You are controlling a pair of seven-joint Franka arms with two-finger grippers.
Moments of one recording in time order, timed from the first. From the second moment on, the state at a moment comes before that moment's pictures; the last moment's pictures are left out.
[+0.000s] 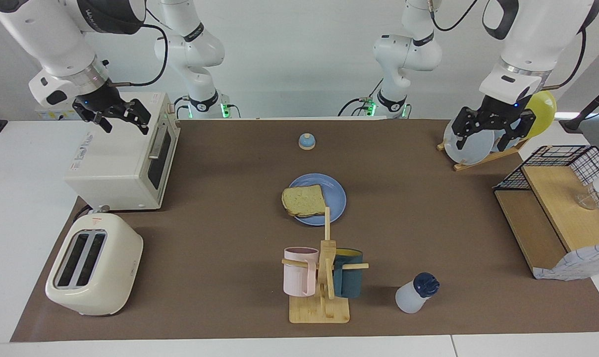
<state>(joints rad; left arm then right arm) -0.40 0.00 0.30 -1.55 0.03 1.63 0.12 -0.06 -0.03 -0.02 -1.62 0.02 1.47 0.03</state>
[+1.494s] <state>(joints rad) 0.01 -0.08 -0.04 -1.59 0.02 1.45 0.11 -0.06 -0.03 -0.02 -1.62 0.02 1.47 0.03</state>
